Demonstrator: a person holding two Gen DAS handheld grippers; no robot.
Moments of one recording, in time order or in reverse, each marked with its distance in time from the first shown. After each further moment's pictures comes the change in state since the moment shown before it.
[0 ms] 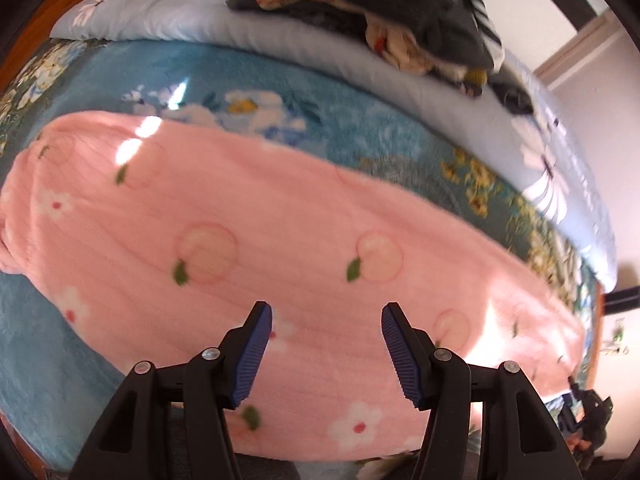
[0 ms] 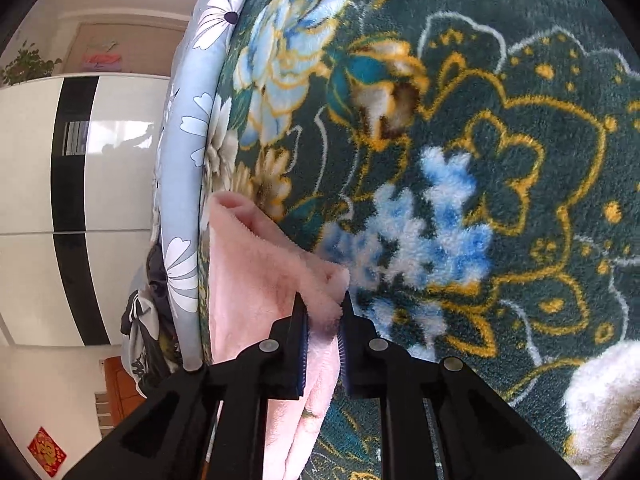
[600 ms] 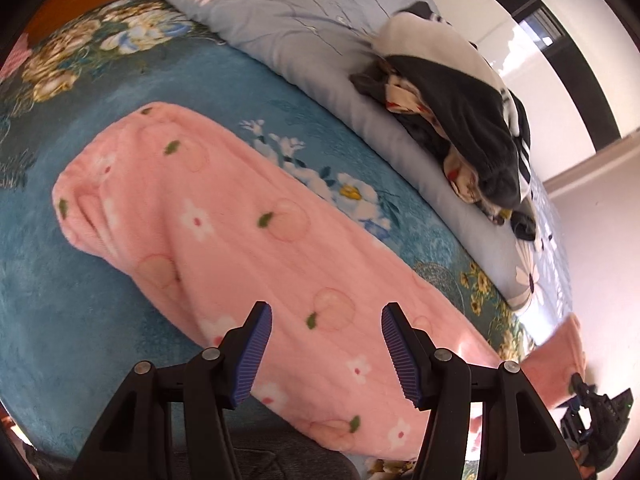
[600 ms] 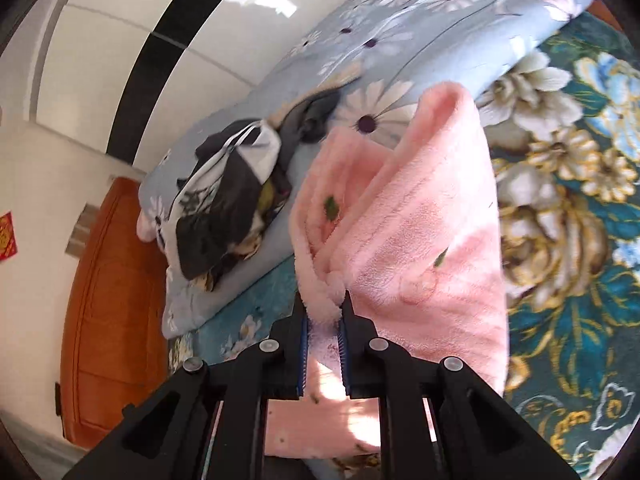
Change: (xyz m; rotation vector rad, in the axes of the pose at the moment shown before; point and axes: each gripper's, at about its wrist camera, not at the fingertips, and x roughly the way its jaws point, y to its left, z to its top) left arm -0.067 0.124 0.020 -0.291 -0.161 -0.095; right arm 0.054 0.261 -0.190 -0.622 0.271 0.129
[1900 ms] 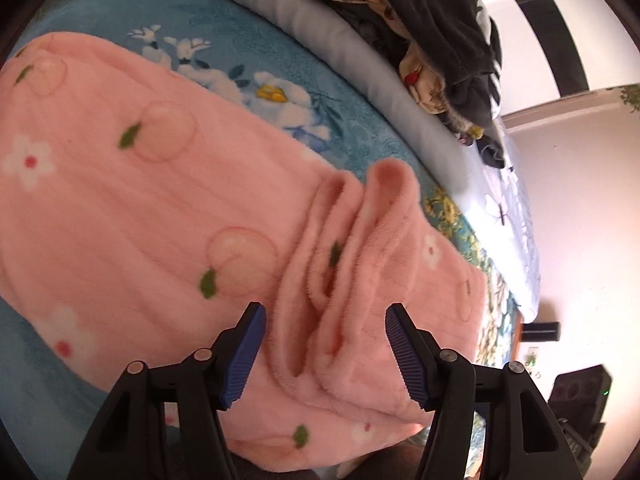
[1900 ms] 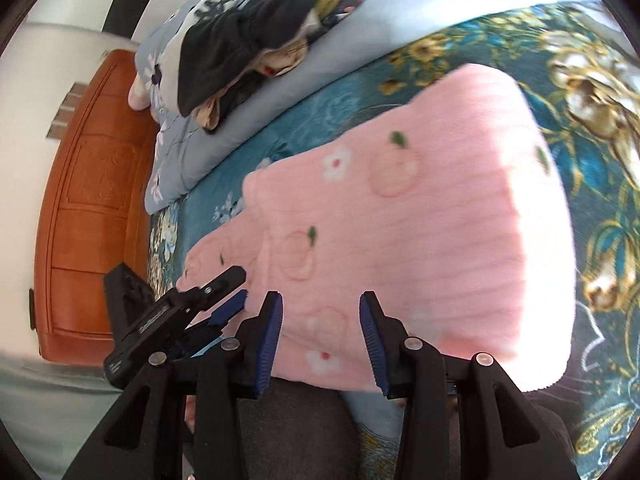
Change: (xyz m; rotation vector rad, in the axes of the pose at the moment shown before) left arm 0.086 -0.041 -0.024 0.111 0.272 -0.224; right arm 0.116 0.052 -0.113 -0.105 0.362 -0.094
